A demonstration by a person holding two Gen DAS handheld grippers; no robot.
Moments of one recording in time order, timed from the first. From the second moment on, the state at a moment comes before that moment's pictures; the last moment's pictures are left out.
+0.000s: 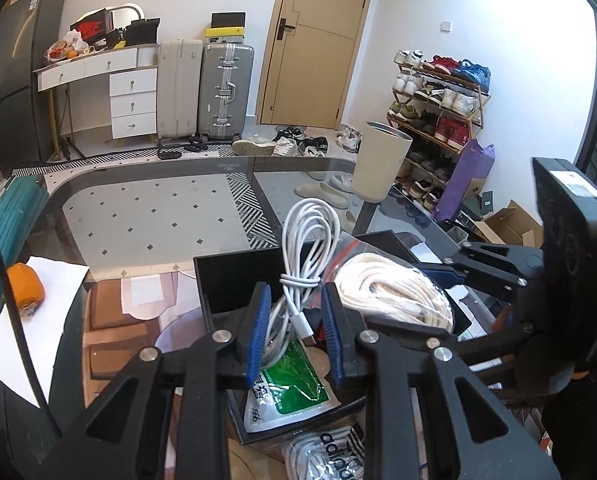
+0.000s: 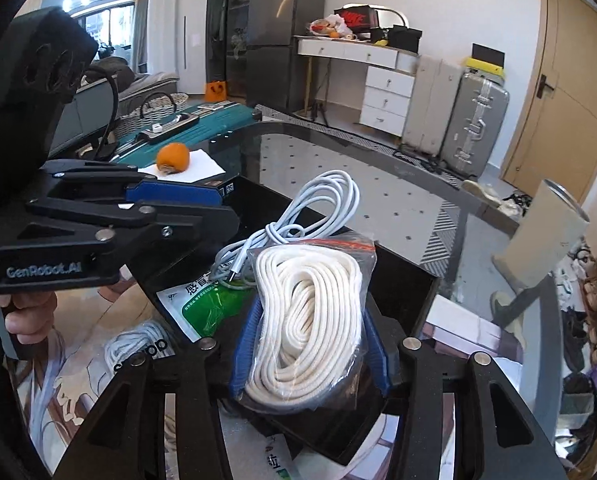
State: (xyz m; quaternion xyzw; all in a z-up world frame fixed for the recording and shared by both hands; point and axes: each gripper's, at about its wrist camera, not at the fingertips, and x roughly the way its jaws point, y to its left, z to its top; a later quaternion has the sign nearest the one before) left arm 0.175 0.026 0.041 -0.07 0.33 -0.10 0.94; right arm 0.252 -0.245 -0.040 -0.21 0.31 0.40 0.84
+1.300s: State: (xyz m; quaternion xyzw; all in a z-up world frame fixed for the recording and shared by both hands) left arm 0.136 0.023 0.045 -0.06 0.32 -0.10 0.94; right arm 0.260 -0.270 -0.030 -0.27 0.30 0.31 0.86
